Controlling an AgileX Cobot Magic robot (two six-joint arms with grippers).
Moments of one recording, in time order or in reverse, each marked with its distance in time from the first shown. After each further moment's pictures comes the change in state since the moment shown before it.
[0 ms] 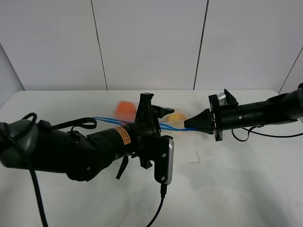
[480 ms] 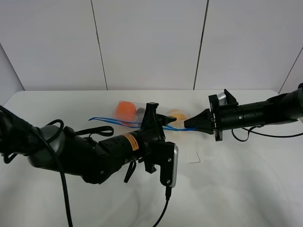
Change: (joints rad) left arm 0.000 0.125 -0.055 0.004 -0.040 -0.024; right arm 0.000 0.000 0.000 0.000 0.000 0.000
